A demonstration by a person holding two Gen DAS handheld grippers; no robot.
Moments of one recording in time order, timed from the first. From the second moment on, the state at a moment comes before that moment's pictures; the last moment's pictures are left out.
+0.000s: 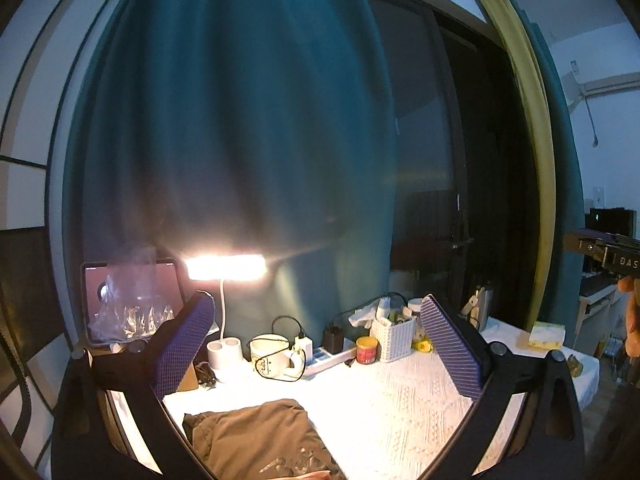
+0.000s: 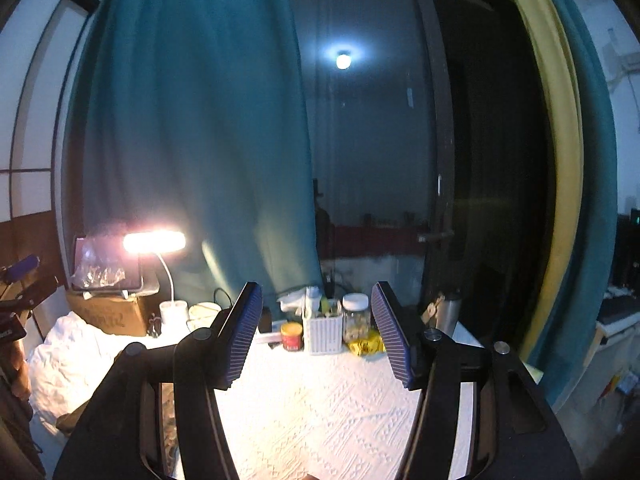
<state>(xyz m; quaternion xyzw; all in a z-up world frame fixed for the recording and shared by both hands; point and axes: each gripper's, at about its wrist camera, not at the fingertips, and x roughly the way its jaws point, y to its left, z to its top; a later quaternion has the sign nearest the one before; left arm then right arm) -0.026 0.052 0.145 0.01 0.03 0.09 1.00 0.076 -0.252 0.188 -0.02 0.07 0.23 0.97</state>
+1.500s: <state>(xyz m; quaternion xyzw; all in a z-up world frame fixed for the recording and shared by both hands) -0.023 0.083 0.121 -0.04 0.06 0.13 0.99 0.091 -0.229 0.166 -0.03 0.10 0.24 0.96</state>
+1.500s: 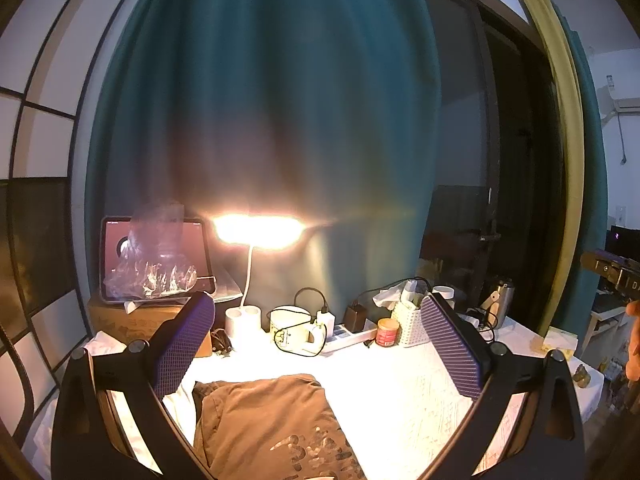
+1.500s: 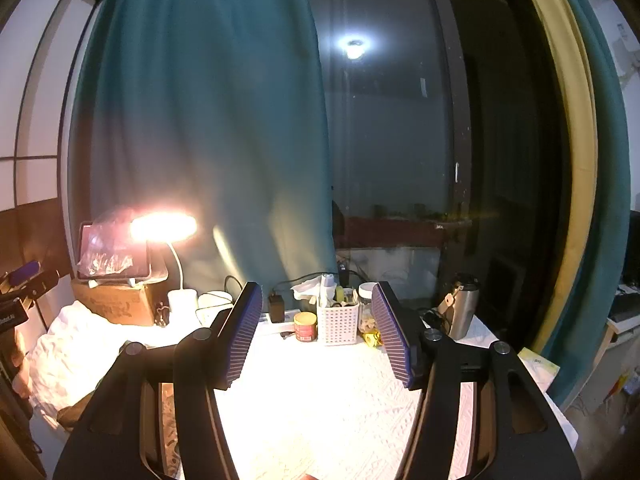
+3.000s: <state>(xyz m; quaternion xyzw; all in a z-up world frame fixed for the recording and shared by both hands) -0.022 0.077 0.120 -0.04 0.06 0.13 0.99 0.094 -0.237 0.159 -0.02 0.10 0.24 0.97</state>
